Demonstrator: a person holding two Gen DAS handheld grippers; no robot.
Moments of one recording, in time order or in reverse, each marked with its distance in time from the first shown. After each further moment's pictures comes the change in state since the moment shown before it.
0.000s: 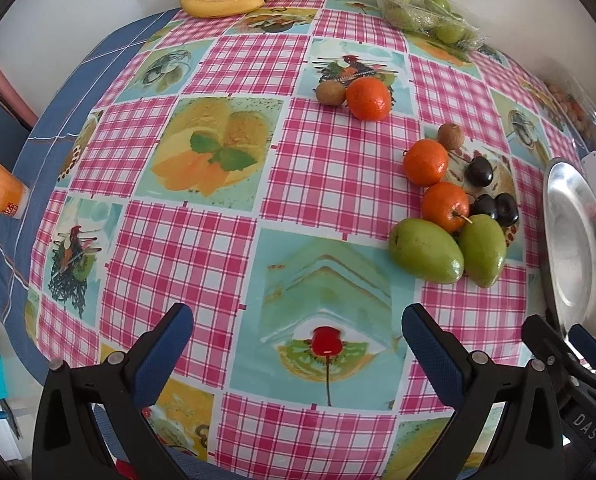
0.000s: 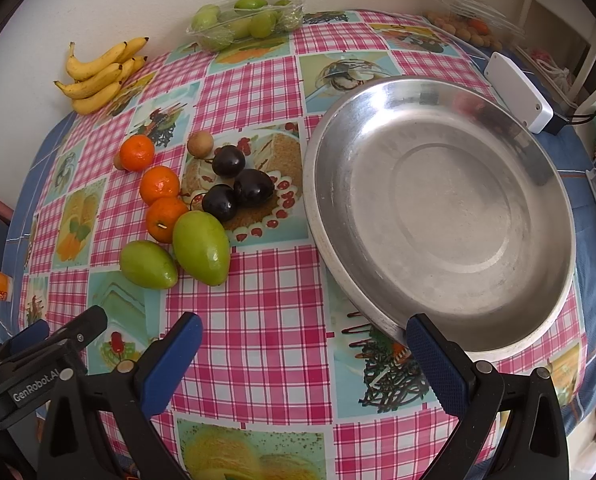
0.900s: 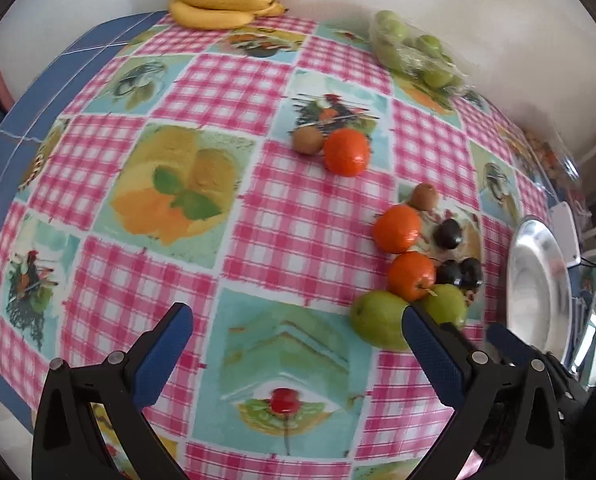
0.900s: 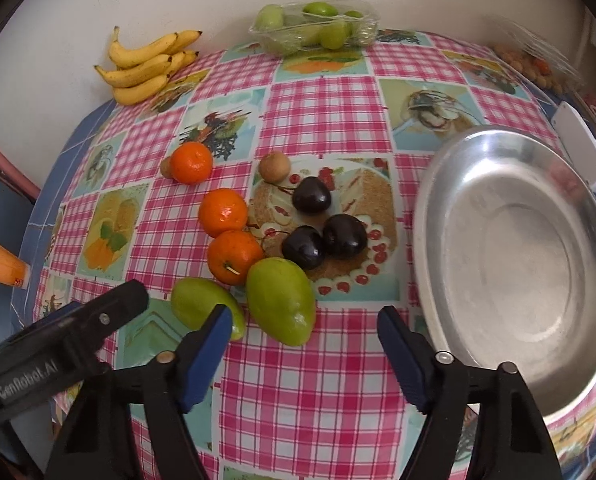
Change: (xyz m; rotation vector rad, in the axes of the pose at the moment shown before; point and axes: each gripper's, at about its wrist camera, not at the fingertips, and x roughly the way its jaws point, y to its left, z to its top) left arm 0.004 0.005 0.030 -0.070 -0.068 -0.186; right arm 0.018 0.052 0.028 -0.120 -0.024 0.106
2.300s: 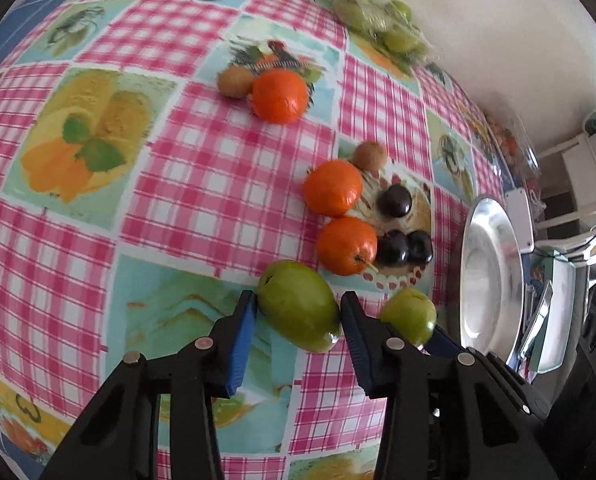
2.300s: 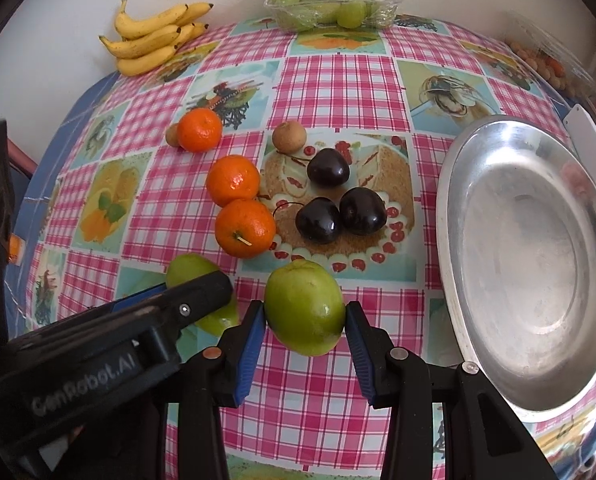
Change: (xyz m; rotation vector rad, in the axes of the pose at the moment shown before) left arm 0.034 -0.014 0.000 -0.046 0.137 -0.235; right arm 0.004 0.007 -0.007 -0.032 0.038 -0.008
